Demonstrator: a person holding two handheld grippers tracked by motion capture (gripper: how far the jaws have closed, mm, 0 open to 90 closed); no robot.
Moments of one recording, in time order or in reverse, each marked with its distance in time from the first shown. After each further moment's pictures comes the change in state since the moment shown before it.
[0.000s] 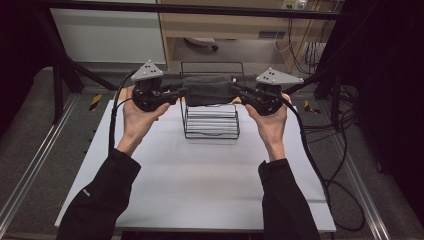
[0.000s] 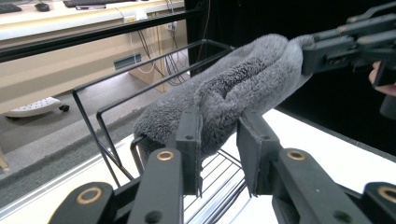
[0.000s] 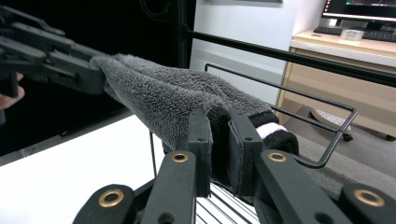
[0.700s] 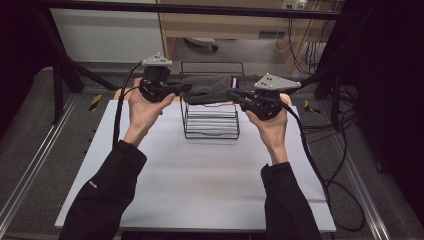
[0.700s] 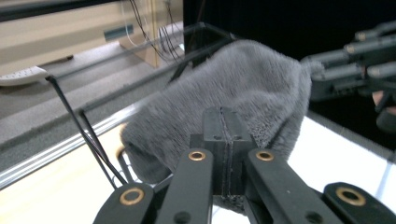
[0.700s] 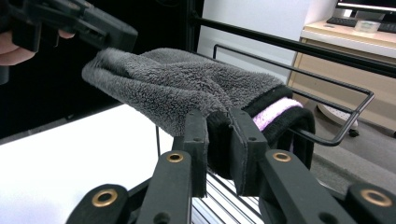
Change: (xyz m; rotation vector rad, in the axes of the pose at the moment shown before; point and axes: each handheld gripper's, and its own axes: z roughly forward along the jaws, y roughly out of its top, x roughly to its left) left arm -0.001 0.013 0.021 0.134 -0.022 -0.046; right arm 0.001 -0.011 0.000 0.048 0.030 -0.037
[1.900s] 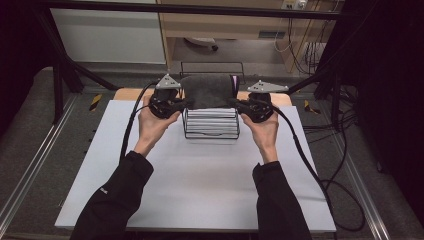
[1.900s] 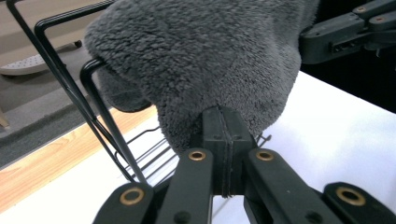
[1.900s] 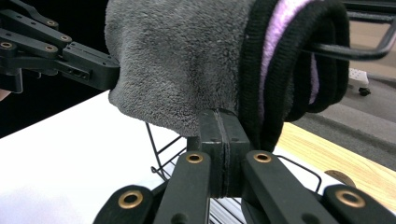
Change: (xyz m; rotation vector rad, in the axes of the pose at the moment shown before) left arm 0.008 -0.048 0.038 0.038 0.046 0.018; right arm -0.012 -0.033 0.031 0.090 -0.015 0.132
